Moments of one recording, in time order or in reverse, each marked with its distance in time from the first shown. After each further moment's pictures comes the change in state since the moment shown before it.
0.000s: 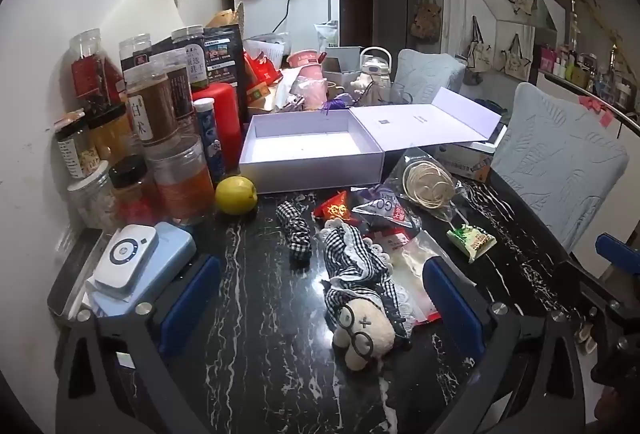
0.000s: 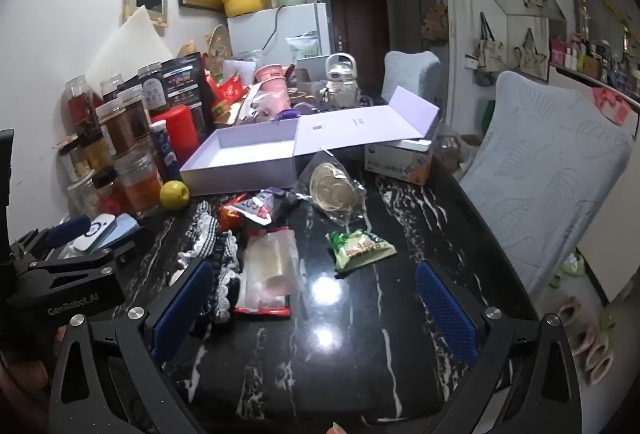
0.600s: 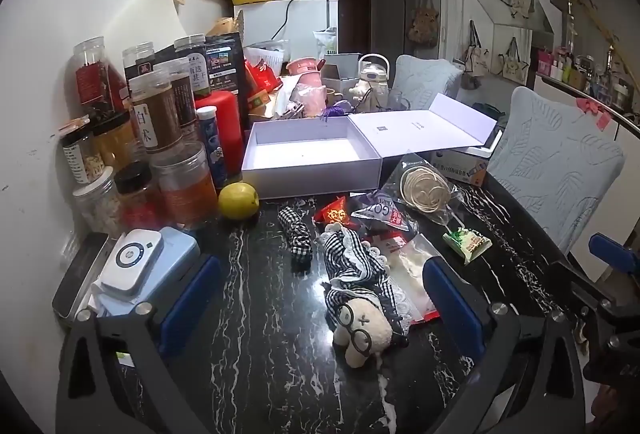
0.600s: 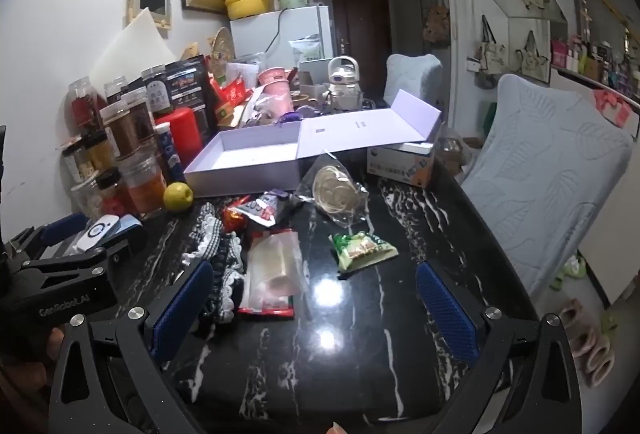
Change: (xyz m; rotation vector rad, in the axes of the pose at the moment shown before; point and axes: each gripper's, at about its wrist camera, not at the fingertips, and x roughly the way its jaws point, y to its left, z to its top) left arm -0.012 -0.001 -0.001 -0.003 -0.035 -0.008; right arm -0.003 0.002 0.001 -0.007 -0.004 0.013
